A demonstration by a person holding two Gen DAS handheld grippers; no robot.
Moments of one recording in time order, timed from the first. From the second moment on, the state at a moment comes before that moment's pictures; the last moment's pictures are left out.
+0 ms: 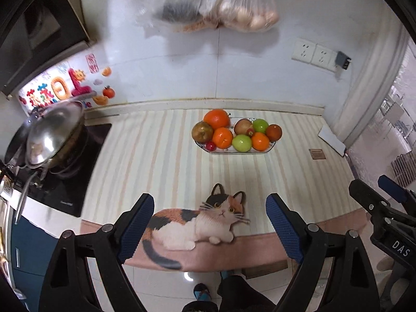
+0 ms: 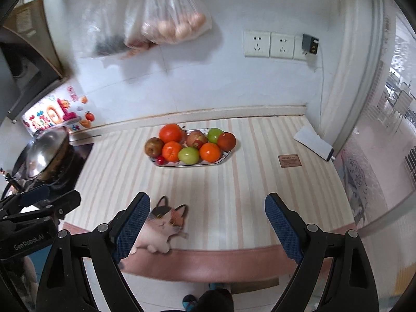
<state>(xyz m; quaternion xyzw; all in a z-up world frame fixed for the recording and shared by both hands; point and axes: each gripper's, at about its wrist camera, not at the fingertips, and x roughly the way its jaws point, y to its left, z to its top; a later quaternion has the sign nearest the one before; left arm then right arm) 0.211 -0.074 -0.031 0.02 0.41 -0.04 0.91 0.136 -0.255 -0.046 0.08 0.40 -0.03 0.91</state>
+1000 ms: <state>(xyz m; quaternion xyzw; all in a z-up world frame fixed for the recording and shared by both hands) 0.125 -0.051 0.014 0.00 0.36 -0.04 0.93 0.038 -0.229 0.011 0.07 0.36 0.00 0.93</state>
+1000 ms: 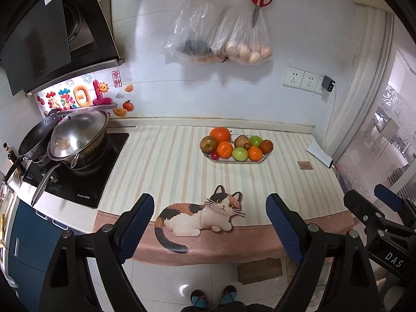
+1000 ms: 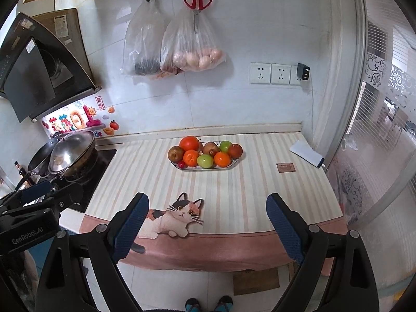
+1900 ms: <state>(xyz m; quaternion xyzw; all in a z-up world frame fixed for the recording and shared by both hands) 0.150 -0.042 -0.027 0.02 0.39 -0.02 0.92 0.078 -0.219 -0.037 0.07 0.39 0.01 0.92</state>
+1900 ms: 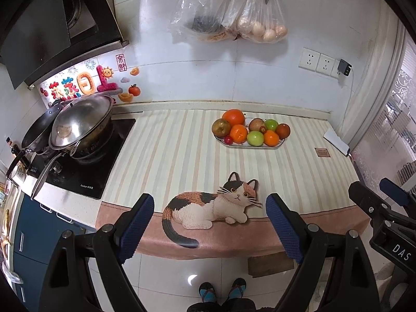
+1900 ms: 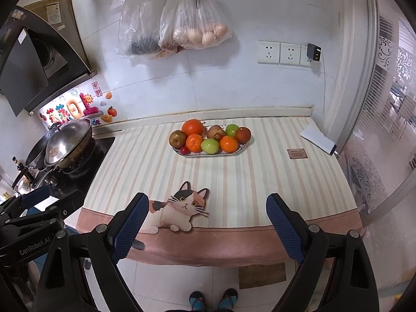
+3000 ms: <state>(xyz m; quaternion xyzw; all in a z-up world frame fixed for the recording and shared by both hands) 0.150 -0.036 -0.020 0.02 0.39 -0.03 0.92 0.066 -0.214 -0.033 0.08 0.38 0.01 0.92</state>
